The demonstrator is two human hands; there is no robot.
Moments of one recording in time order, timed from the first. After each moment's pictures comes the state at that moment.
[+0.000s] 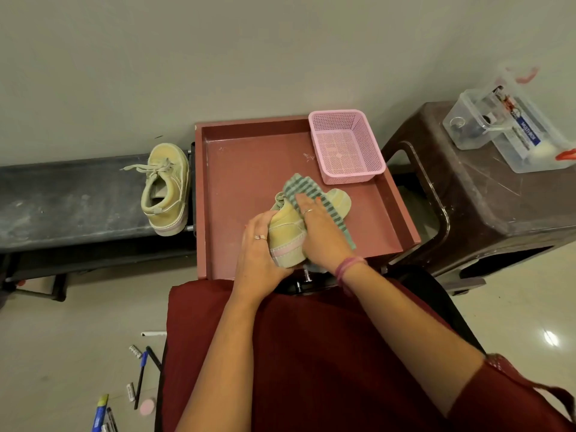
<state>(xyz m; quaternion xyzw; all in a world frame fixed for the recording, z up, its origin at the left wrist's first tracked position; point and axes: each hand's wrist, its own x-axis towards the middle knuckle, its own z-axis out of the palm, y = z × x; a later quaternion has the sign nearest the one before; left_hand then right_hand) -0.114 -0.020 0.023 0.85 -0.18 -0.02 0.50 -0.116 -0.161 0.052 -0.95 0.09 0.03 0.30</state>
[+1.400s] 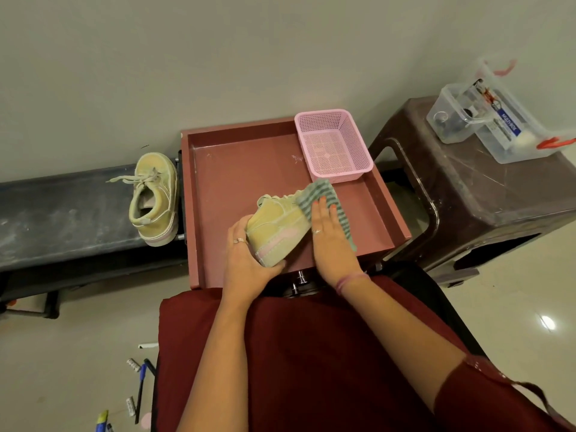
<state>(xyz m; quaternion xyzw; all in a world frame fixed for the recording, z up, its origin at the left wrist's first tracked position) -0.108 -0.016 0.019 0.85 -0.12 -0.04 0.51 -0.143 -0.187 0.019 -0.98 0.10 -0.01 0.17</state>
